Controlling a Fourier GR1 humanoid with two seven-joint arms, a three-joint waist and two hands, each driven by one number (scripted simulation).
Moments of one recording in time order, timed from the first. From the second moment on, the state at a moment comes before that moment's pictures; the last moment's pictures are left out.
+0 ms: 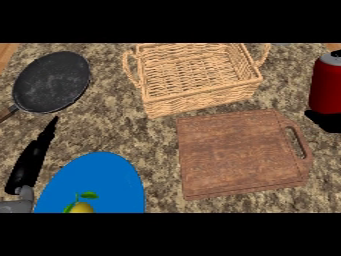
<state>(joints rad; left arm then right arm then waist) -0.03 0.26 0.07 -1.40 -0.28 0.00 0.26 -0.35 -0.50 -0.11 -1.79 0.87 0.14 0.24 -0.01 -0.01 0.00</state>
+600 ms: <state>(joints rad) -0.04 0.24 0.07 -1.36 -0.31 0.01 0.22 -0.61 -0.48 -0.19 -1.97 0.57 0.47 0.51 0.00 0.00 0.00</state>
